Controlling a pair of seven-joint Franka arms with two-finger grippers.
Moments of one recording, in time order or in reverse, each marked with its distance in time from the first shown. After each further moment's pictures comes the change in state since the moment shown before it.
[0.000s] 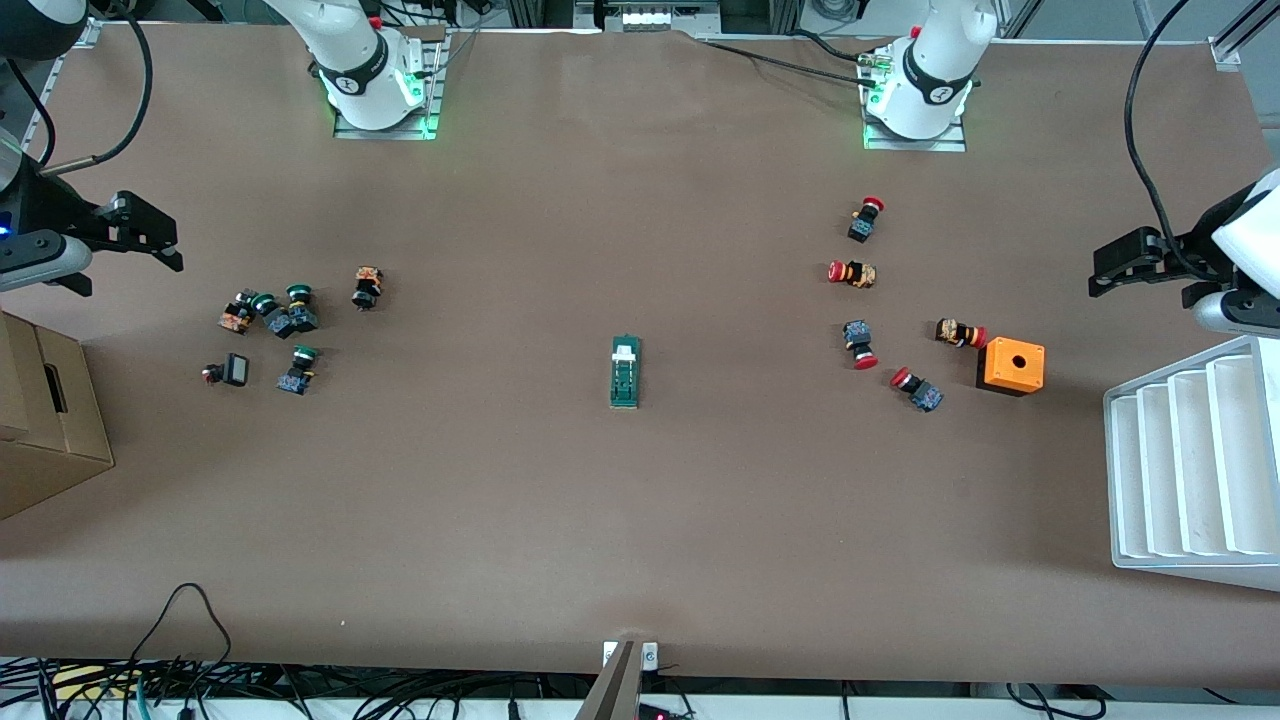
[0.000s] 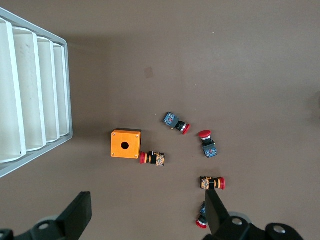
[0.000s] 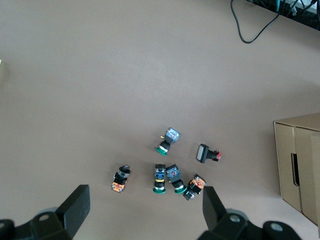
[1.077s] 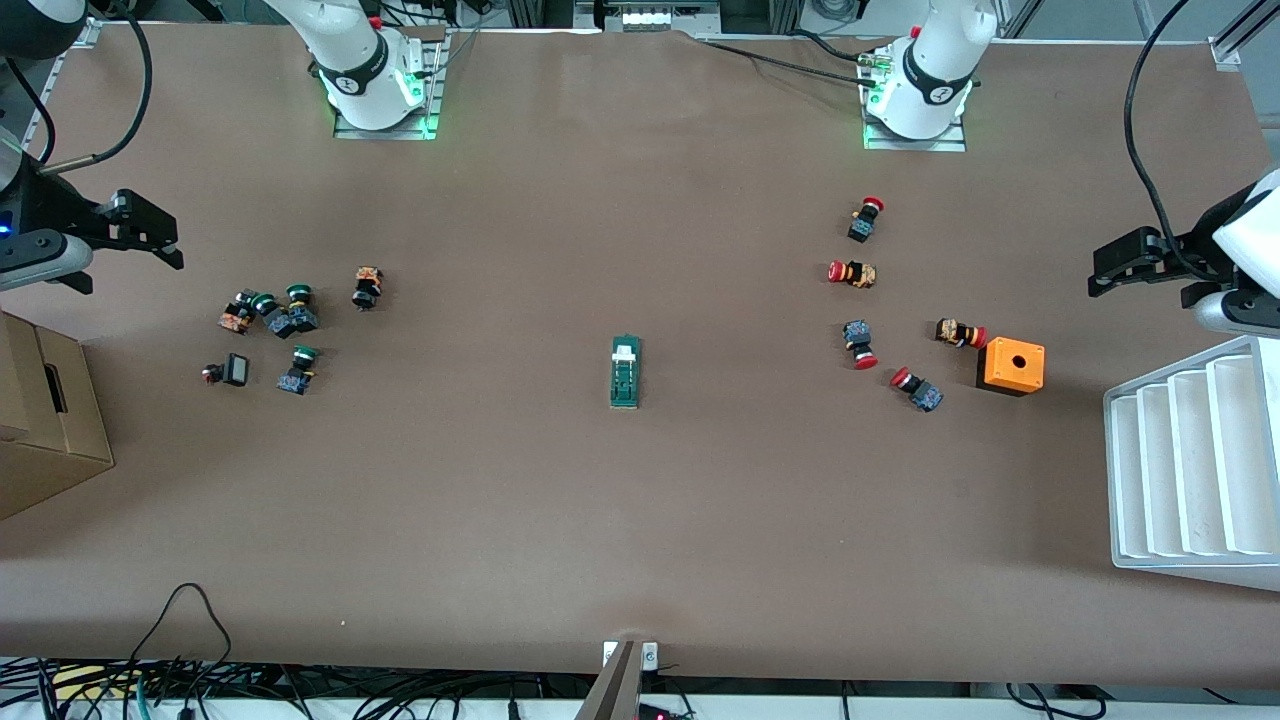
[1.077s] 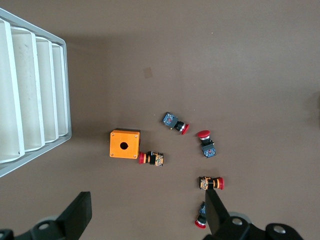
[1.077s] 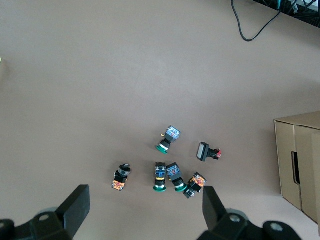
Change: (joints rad) left arm 0.001 0.000 0.000 0.000 -0.005 0.000 0.000; right arm 0.000 0.000 0.000 0.002 -0.001 -0.005 0.000
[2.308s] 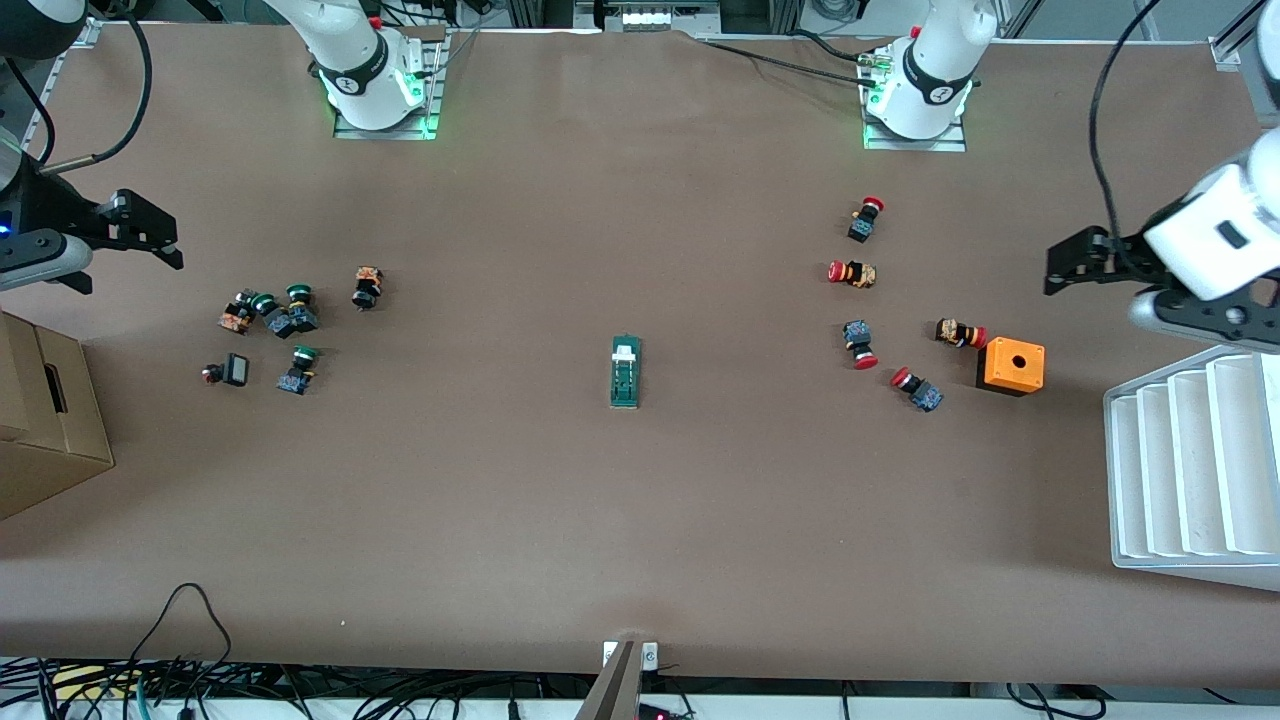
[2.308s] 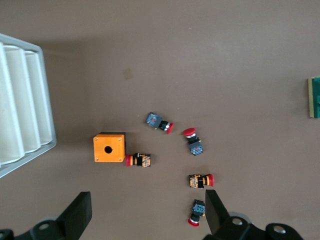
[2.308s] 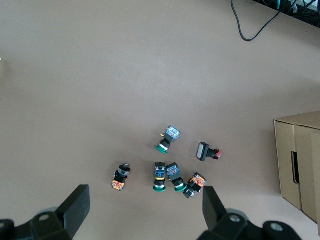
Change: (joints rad) left arm -0.071 0.014 -0.014 -0.003 -0.006 0.001 -0.001; right arm 0.000 0.000 -0.001 0.000 -0.001 0.000 0.000
